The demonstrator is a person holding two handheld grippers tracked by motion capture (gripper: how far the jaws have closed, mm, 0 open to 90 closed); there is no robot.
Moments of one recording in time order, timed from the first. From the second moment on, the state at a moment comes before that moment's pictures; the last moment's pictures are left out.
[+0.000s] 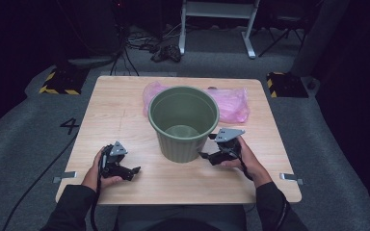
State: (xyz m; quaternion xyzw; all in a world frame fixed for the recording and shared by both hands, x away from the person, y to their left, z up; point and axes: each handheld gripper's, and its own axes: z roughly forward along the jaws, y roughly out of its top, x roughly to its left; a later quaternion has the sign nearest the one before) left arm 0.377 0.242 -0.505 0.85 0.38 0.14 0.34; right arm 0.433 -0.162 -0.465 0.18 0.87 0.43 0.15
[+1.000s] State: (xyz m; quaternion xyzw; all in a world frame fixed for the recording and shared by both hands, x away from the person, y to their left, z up) left arm 0.376 0.241 -0.505 0.85 0.38 0.15 0.34; right arm 0.486 -0.278 -0.457 0.37 0.80 0.38 0.28
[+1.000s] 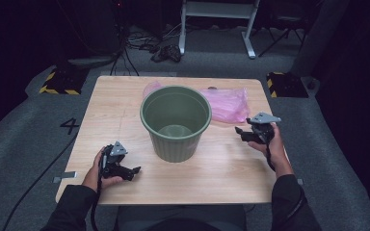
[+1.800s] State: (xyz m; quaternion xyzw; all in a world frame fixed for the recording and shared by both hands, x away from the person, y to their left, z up) left arm 0.376 0.241 -0.504 0.85 0.38 0.15 0.34; right arm 0.552 -0.255 -0.492 0.39 0.81 0.37 0.22
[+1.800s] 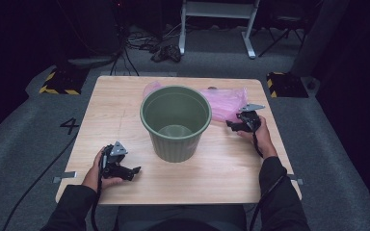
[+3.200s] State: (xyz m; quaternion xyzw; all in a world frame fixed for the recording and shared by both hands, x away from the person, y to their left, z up) left arm 0.377 0.234 -0.504 0.85 0.38 0.15 0.34; right arm 0.412 -0.248 -0.491 0.34 0.86 0.36 0.13
